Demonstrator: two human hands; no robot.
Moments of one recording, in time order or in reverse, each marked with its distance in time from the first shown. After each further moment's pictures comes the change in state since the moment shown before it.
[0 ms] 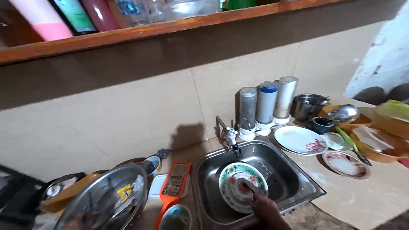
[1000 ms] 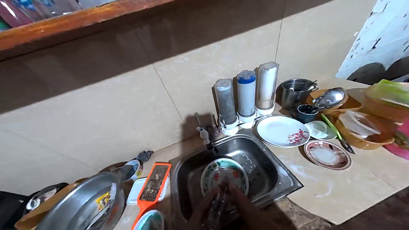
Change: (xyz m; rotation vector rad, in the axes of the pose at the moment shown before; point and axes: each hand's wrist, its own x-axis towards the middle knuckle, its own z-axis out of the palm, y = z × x) left_hand -0.217 0.379 0.143 -1.013 -1.054 0.410; right_hand 0.060 -0.015 0.000 1.876 -0.316 0.218
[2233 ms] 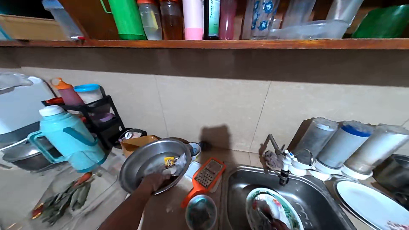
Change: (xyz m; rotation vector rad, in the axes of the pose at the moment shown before) left_hand -0.195 -0.011 -0.331 1.132 0.381 -0.687; right_hand -0.033 0.050 -0.003 -1.561 0.179 -1.034
